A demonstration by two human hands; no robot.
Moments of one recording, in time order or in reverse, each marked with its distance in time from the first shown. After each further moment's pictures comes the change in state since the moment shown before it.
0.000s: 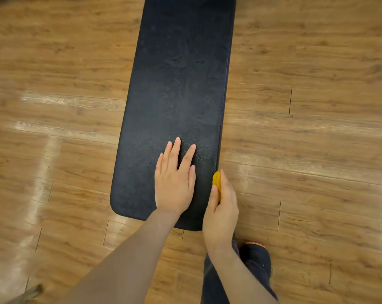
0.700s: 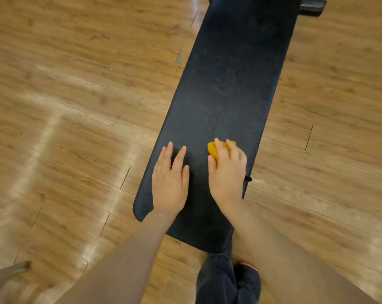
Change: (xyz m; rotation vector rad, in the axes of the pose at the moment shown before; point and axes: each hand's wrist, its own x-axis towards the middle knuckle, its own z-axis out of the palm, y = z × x) left_hand 0.027 -0.052 -0.046 -0.261 0.051 -0.302; right_hand 0.094 -0.105 0.050 -0.538 -0.218 -0.416
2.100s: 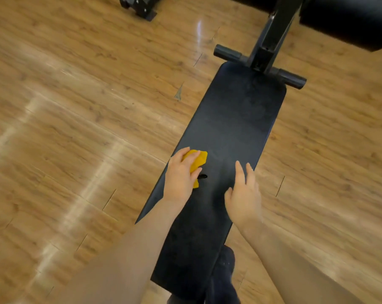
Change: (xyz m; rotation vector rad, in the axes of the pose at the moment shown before) left_hand 0.141 0.072 -0.075 -0.330 -0.039 -0.032; right_hand 0.100 -0.035 -0.103 -0.336 -0.238 0.012
